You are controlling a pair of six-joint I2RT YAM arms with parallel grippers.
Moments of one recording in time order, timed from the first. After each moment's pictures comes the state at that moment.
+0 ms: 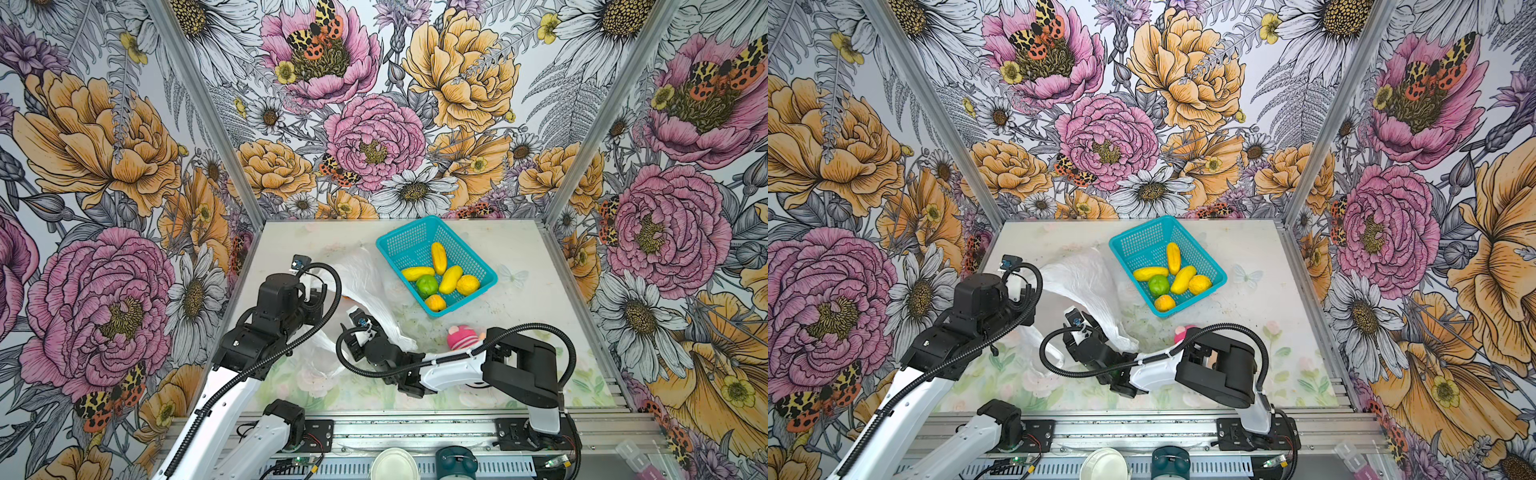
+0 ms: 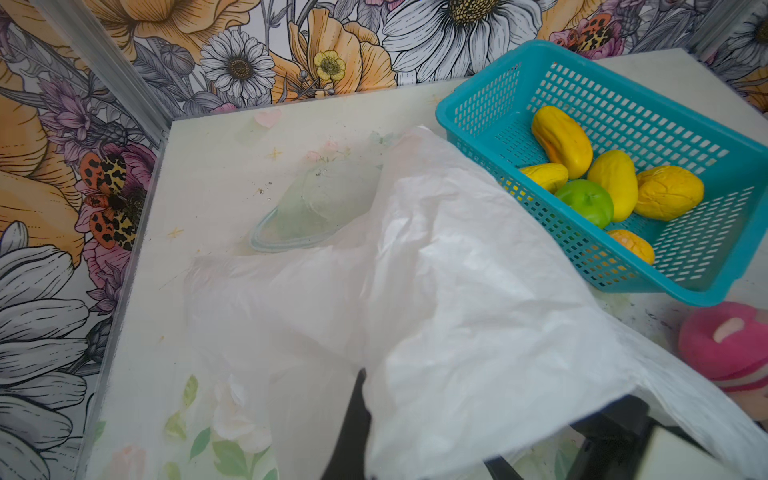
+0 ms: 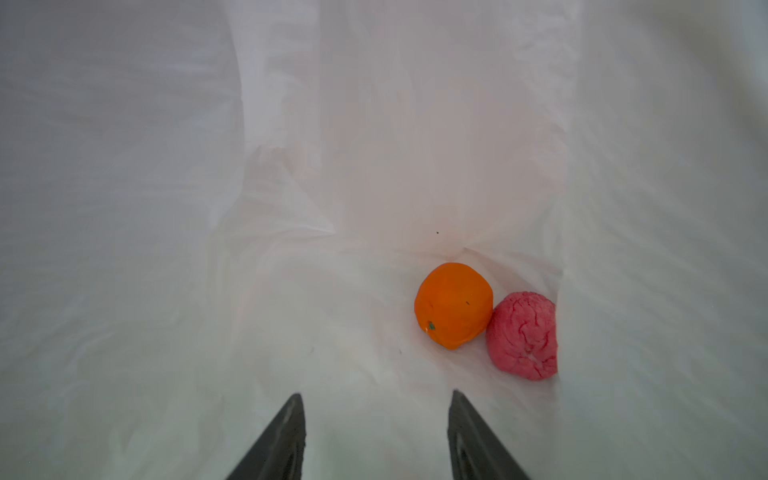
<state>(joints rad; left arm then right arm) -0.35 0.77 0.97 -0.79 -0.13 -0.08 1.25 1.97 1.04 0.68 0.61 0.13</state>
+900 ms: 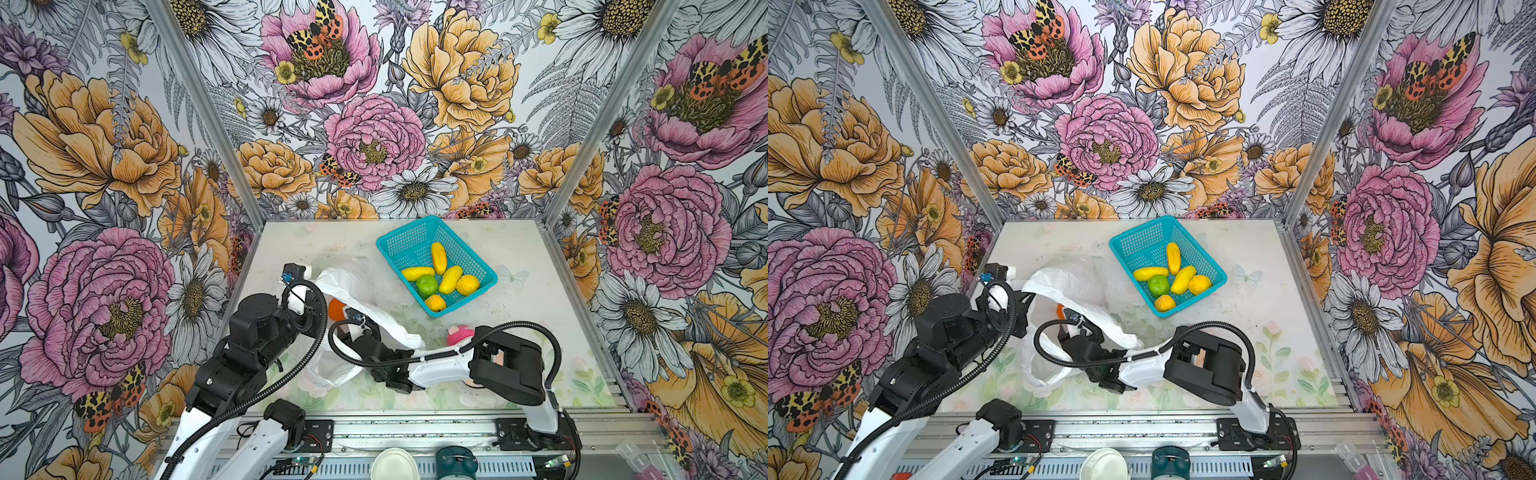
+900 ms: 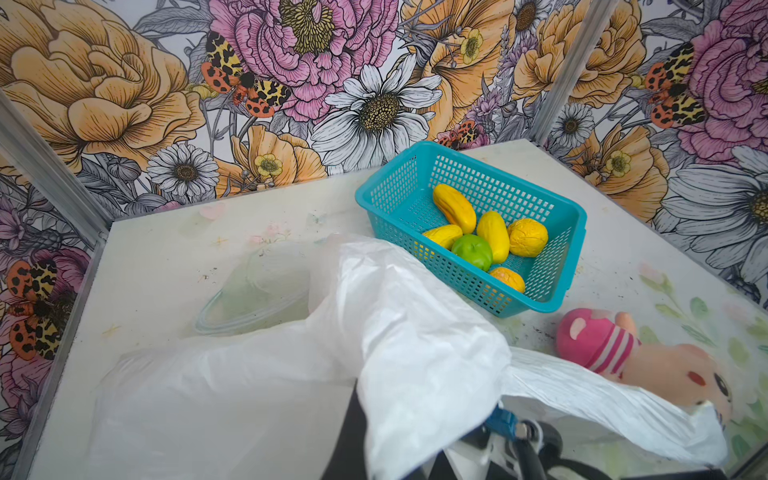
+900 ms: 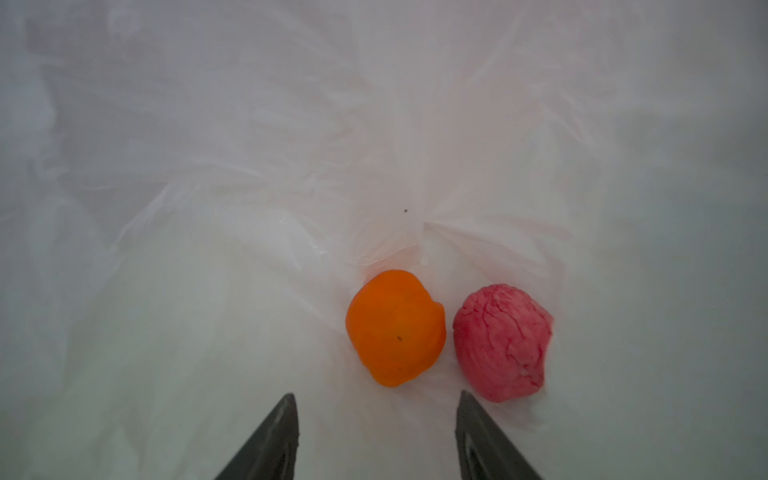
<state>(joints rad) -0.42 0.60 0.97 -0.72 -0.03 -0.06 1.29 2.06 1.14 0.58 0.62 0.27</state>
